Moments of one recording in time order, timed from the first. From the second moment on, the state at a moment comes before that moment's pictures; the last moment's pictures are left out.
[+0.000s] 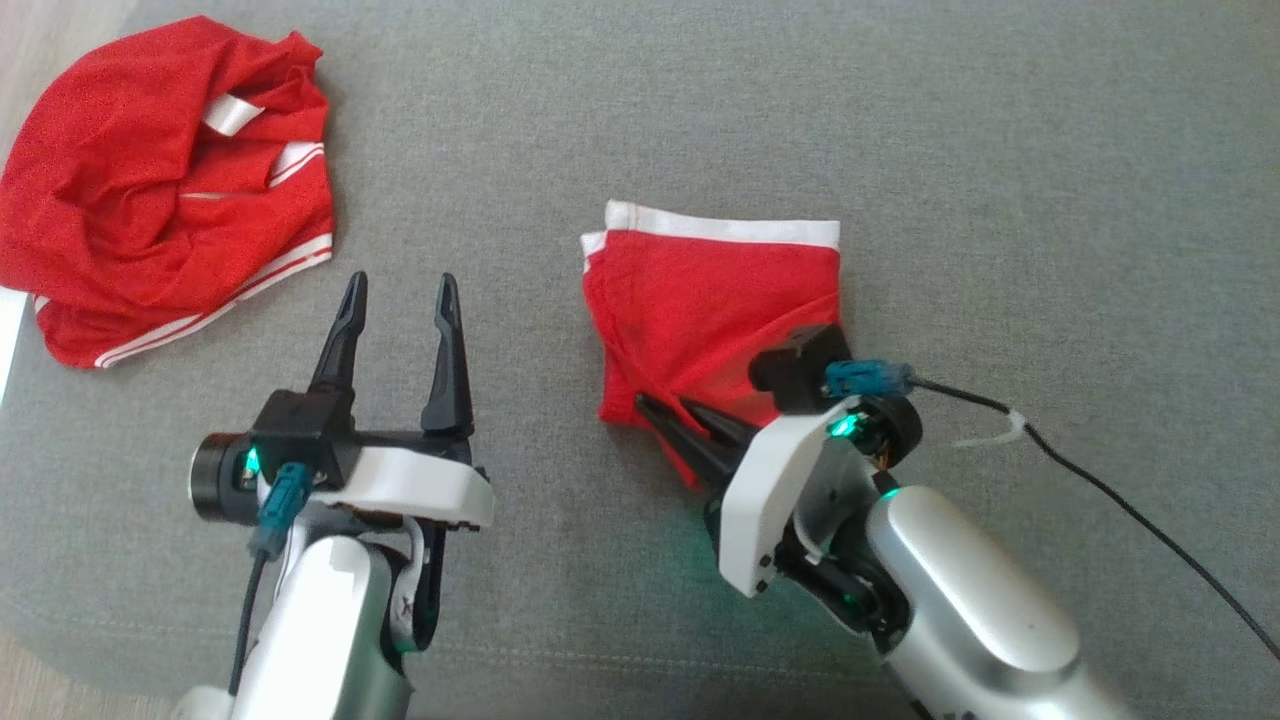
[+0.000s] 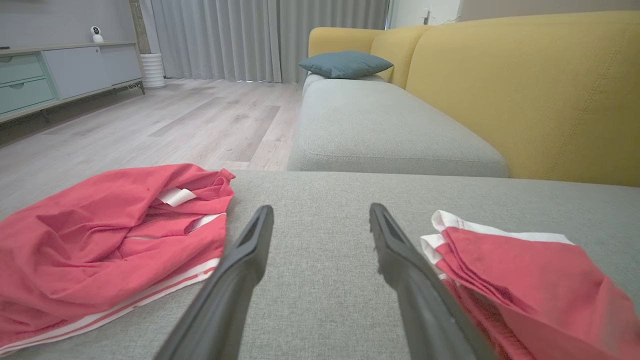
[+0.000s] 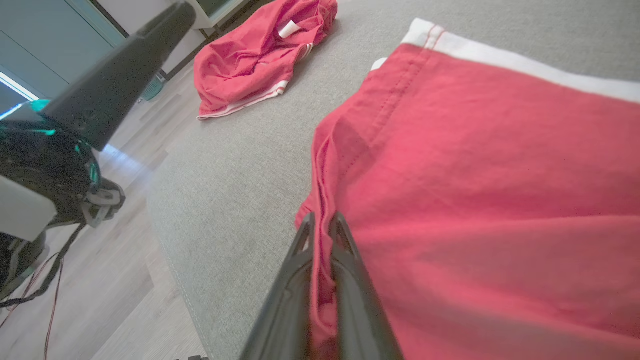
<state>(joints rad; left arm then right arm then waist) -0.22 0.05 -0.27 0.17 -0.15 0.15 -0.26 -0.40 -0.09 0.64 0.23 0.51 0.12 0.38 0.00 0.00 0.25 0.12</state>
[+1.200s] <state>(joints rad) -0.09 0.11 -0.23 0.17 -0.15 0.17 -0.25 -0.02 -0.11 0.07 -0.01 0.31 0.12 0.03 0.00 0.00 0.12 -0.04</state>
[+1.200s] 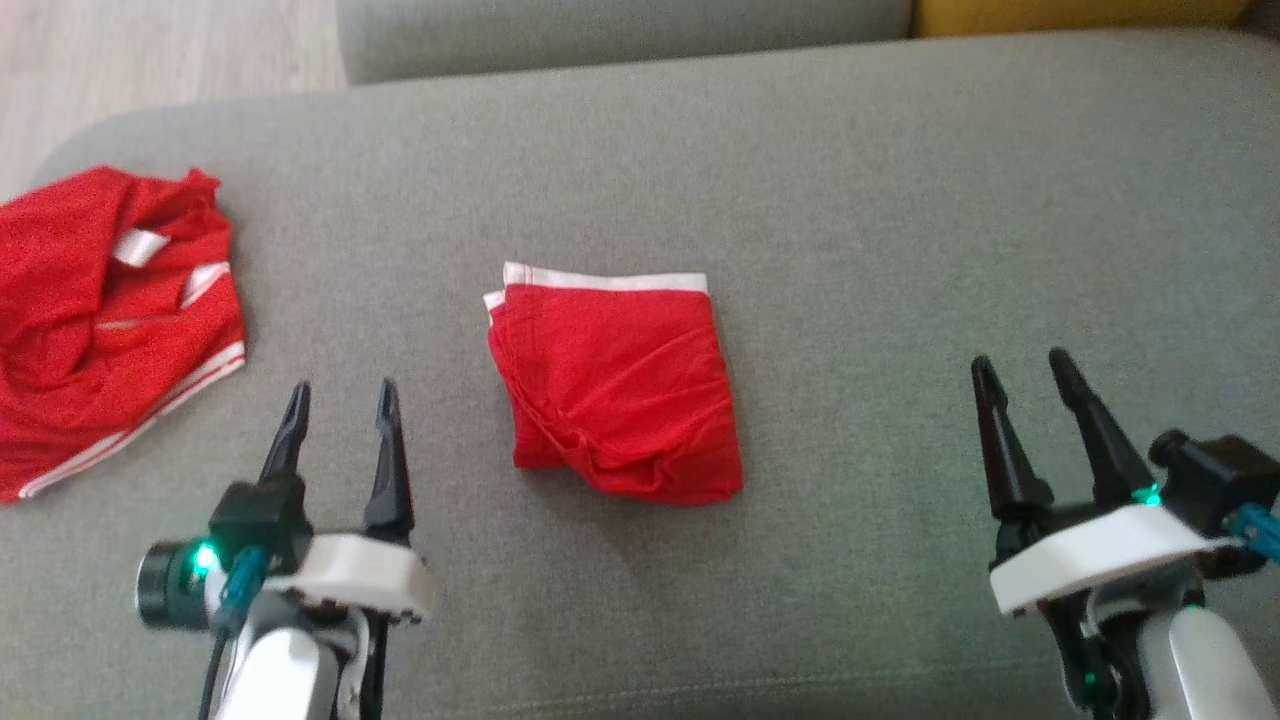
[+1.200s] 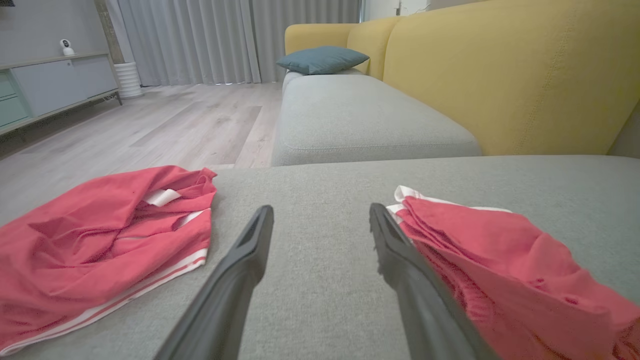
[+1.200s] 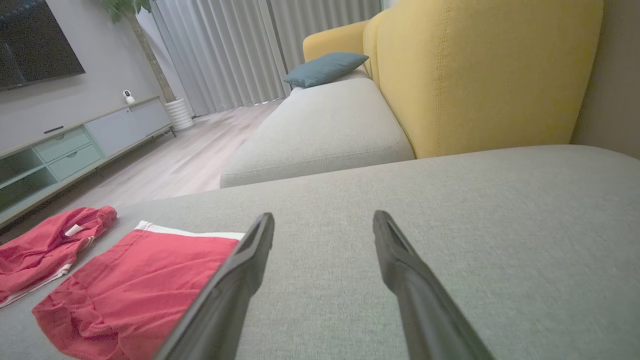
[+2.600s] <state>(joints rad) -0.01 0.15 -0.25 0.09 -0.16 0.21 -0.20 0.07 -0.08 0.03 -0.11 0.25 0.12 0.11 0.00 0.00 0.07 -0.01</state>
